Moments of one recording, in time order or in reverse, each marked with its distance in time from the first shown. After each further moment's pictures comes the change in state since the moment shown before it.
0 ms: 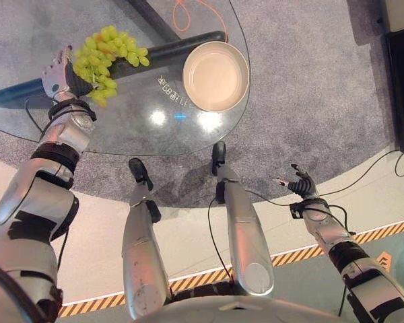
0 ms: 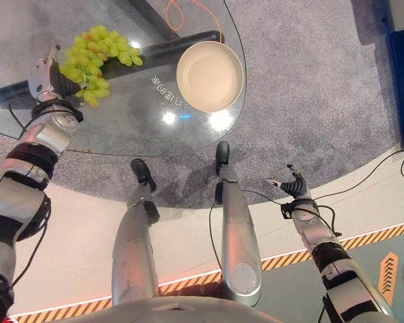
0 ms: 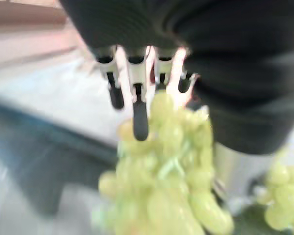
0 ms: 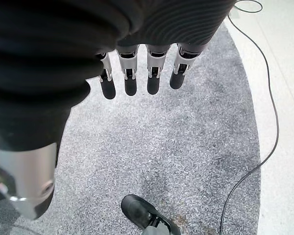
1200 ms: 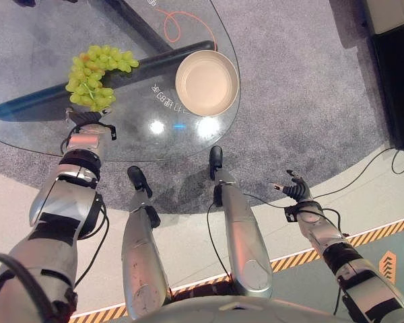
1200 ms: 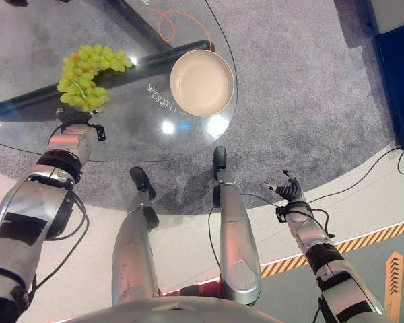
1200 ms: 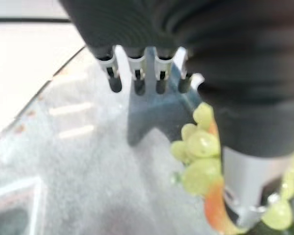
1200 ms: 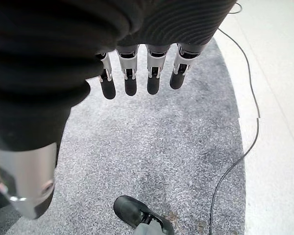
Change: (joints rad) left arm -0.017 -0.138 0.230 0.145 -0.513 0.237 0.152; right arm 0.005 0.036 0.011 -0.011 0.013 0.068 -0.019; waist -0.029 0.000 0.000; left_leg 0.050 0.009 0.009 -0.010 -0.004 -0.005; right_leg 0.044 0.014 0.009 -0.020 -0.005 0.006
